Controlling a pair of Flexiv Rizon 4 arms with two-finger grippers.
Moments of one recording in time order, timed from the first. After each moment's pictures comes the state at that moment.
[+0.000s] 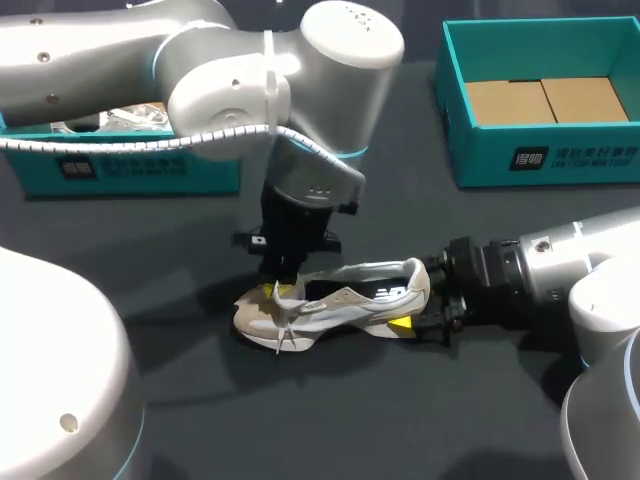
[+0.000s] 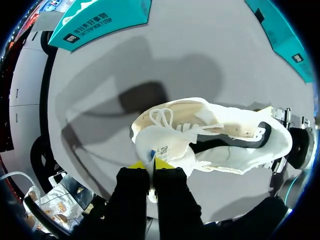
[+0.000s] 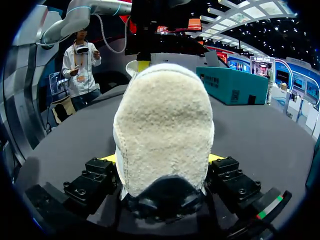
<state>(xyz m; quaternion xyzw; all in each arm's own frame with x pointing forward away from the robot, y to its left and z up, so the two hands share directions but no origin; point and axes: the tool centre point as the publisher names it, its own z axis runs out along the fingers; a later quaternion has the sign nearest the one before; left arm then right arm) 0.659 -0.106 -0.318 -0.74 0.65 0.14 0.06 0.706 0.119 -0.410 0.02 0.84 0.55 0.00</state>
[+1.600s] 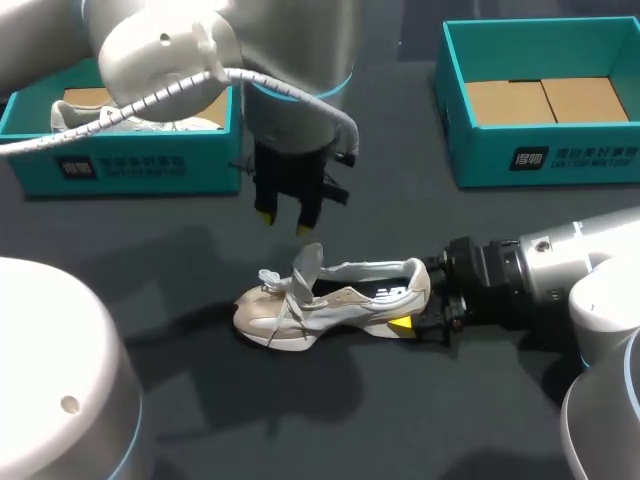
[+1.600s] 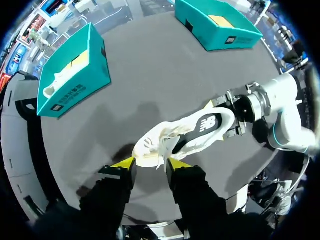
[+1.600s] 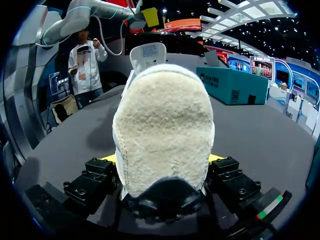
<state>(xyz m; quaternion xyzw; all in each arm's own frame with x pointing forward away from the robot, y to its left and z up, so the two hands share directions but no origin) 0.695 -0.132 -0.214 -0.56 0.82 0.00 0.07 0.706 0.119 -0.410 0.02 0.84 0.55 0.00</state>
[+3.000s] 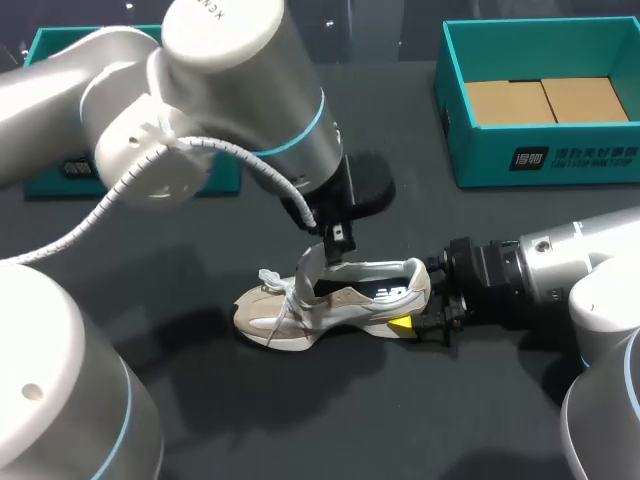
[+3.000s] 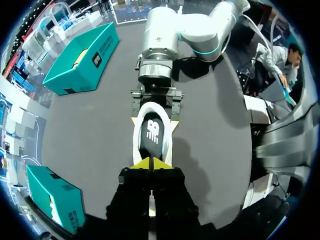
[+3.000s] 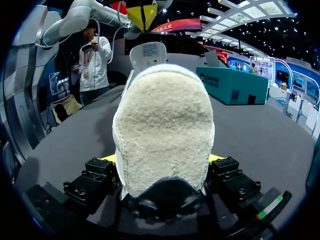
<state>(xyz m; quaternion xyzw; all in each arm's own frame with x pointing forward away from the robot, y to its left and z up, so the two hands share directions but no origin) 0.687 -0.203 -0.254 -0.03 0.99 -0.16 0.05 0.706 0.119 -0.410 0.02 0.84 0.55 0.00</state>
